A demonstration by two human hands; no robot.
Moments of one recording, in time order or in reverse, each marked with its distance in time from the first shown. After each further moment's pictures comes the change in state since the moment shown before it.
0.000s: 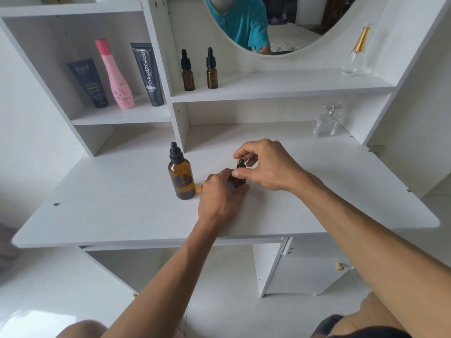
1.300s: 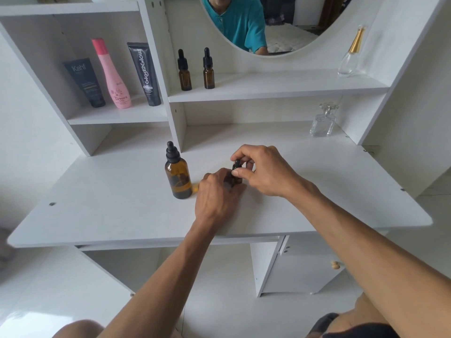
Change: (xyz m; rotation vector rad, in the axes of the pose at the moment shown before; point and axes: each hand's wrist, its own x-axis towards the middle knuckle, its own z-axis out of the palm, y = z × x) left_hand 0.001 -0.001 0.002 0.026 0.003 -0.020; right_hand -0.004 0.009 0.010 -0.043 0.045 -0.070
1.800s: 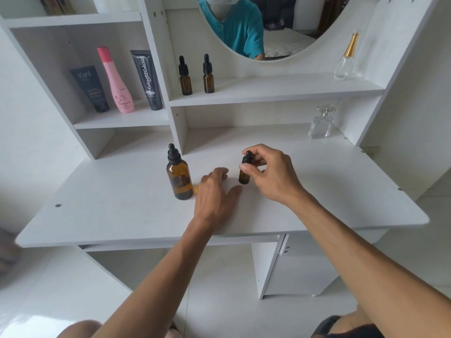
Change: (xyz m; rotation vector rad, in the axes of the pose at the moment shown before) left_hand -0.005 0.001 -0.009 0.114 -0.034 0.038; right_hand -0.018 0.007 0.006 0.185 0.262 0.077
